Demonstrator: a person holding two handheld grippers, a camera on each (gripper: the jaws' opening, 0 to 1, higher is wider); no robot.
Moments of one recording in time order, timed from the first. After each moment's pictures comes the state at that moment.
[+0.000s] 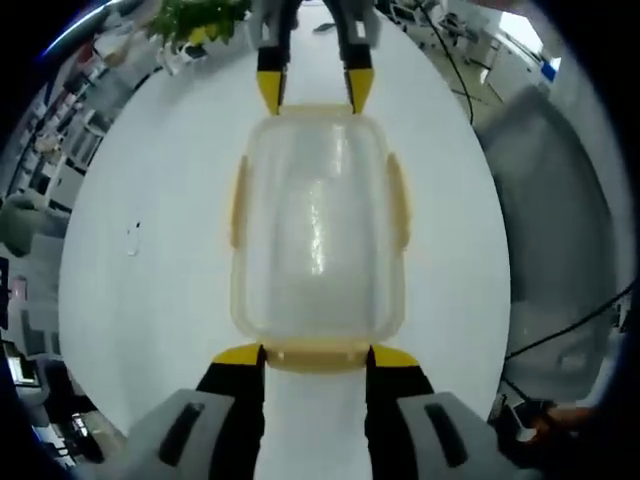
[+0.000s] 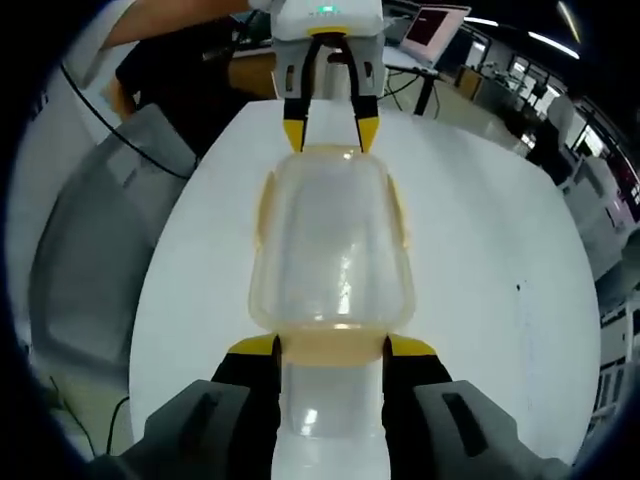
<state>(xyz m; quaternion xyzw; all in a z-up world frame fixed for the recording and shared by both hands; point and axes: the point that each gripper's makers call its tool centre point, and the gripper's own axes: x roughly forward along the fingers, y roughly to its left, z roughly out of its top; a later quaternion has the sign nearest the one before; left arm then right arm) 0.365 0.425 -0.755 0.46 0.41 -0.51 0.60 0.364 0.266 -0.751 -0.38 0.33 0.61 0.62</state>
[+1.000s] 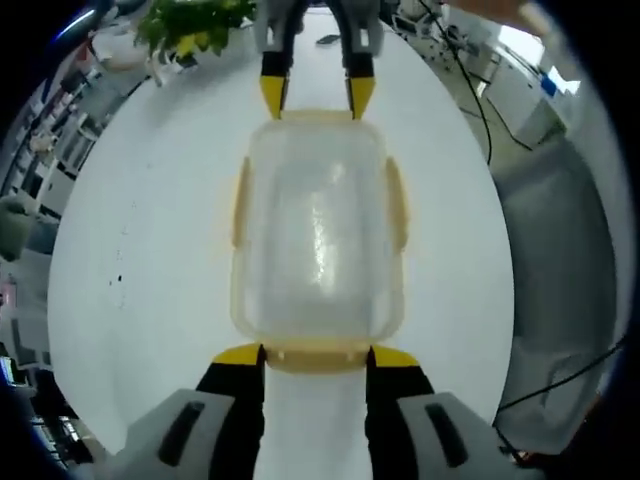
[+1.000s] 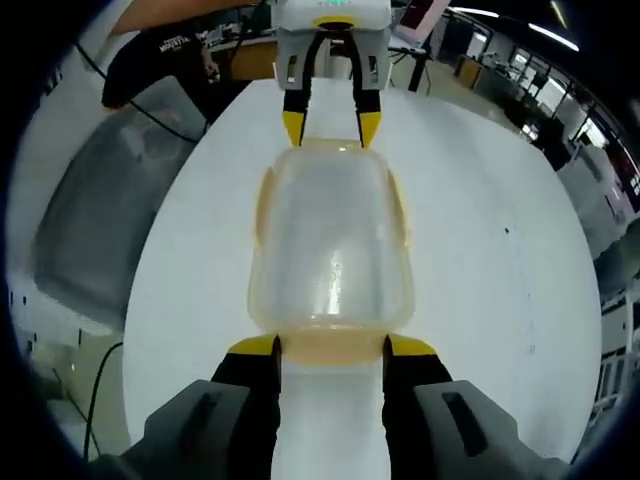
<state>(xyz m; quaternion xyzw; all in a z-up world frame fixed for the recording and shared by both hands) 0.378 0.336 -0.772 0.43 0.41 -0.53 0.60 0.376 0.178 -0.766 -0.39 0.34 0.60 0.61</state>
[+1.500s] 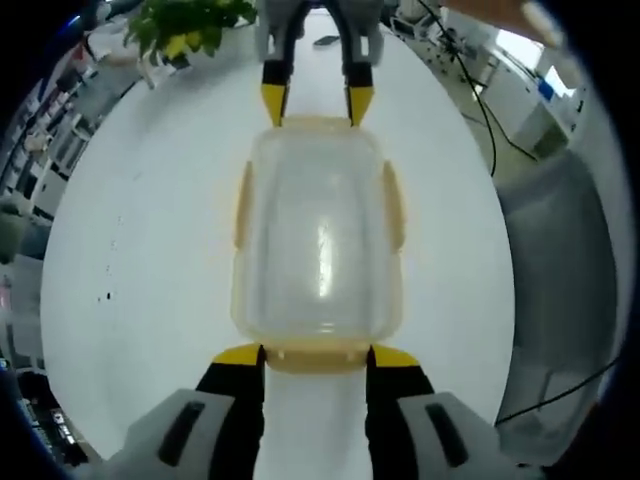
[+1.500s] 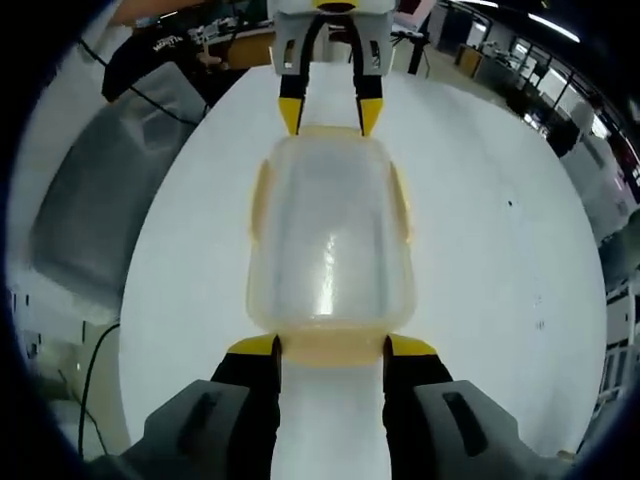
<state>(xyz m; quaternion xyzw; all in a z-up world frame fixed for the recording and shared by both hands) 0.380 0.312 -0.780 0.42 0.41 -0.54 0.60 0.377 0.152 -0.786 -0.40 0.37 0.59 0.60</state>
